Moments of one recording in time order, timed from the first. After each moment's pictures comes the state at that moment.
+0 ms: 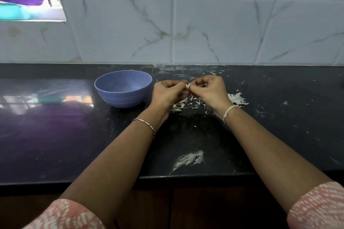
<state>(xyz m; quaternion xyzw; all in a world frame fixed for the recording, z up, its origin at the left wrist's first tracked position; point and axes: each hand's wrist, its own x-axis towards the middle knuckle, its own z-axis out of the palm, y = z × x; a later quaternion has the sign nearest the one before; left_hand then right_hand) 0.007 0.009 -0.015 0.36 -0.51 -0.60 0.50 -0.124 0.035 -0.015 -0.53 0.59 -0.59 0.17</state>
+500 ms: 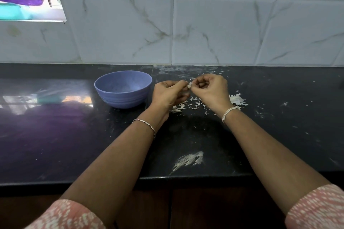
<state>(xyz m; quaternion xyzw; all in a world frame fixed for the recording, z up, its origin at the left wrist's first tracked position) 0.006 0.010 -0.012 0.36 -0.50 -0.61 0.50 -0.128 0.034 -0.016 -0.57 0.61 -0.55 0.04</state>
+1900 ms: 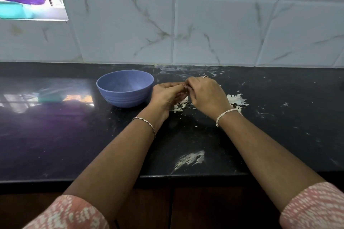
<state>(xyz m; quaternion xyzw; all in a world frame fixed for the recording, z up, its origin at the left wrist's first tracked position) 0.010 0.001 -0.016 0.36 -0.45 -0.65 0.49 -0.119 0.038 -0.014 -0.74 0.56 -0.27 -0.24</state>
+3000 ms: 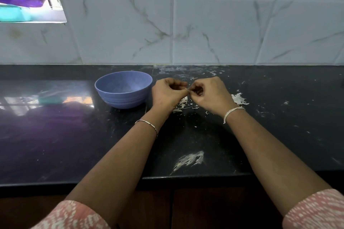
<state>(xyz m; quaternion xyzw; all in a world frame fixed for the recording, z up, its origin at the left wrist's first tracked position) 0.006 0.003 -0.017 0.44 -0.64 -0.40 0.50 -0.132 0.043 -0.009 -0.69 0.63 -0.36 -0.06</state>
